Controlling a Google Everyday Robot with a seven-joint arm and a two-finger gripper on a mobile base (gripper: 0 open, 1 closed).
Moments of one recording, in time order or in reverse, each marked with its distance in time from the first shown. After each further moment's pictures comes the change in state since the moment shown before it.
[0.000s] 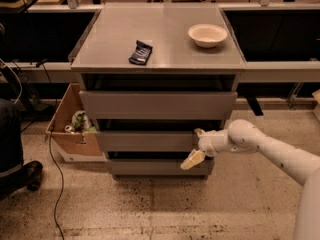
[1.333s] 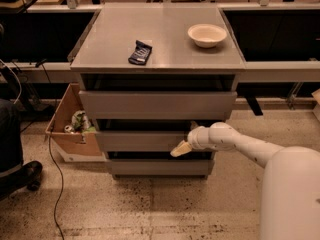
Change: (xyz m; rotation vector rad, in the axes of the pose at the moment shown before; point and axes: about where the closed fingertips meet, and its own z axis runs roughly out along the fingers) arm 0.002 -0.073 0.067 0.252 0.013 0.032
